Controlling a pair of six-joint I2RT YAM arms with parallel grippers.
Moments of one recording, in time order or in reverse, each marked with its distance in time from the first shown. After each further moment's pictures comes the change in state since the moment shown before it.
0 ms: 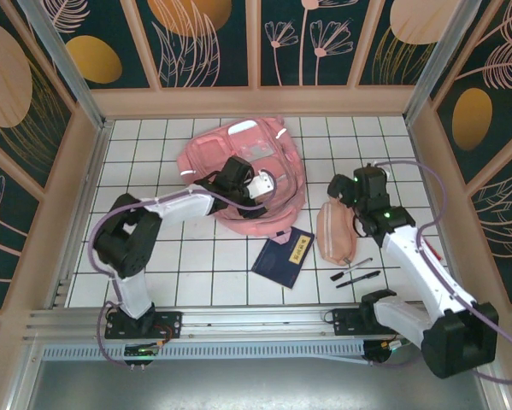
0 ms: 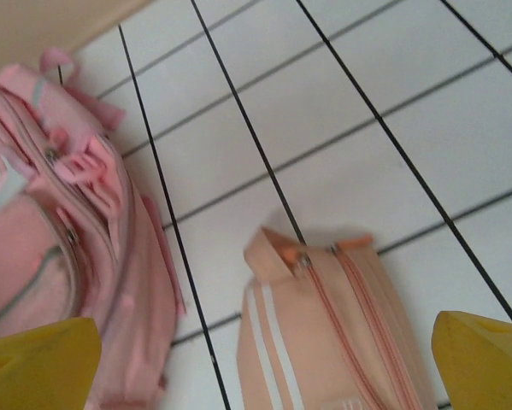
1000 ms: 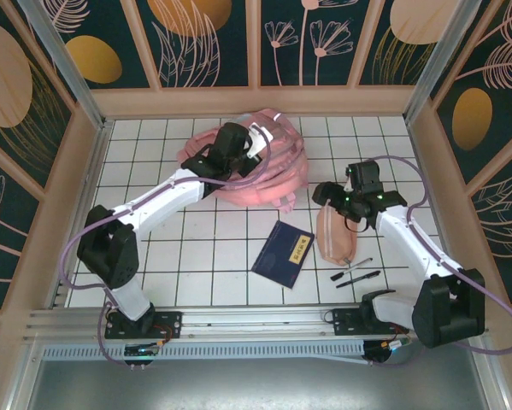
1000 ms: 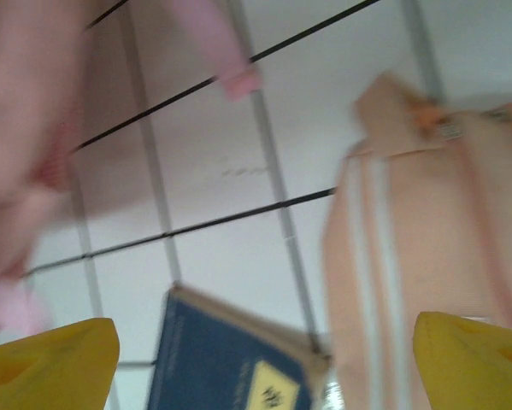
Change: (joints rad) left arm -0.003 -0.150 0.253 -0.043 -0.369 -0.155; right arm -0.050 0.221 0.092 -0.102 -0.337 -0.031
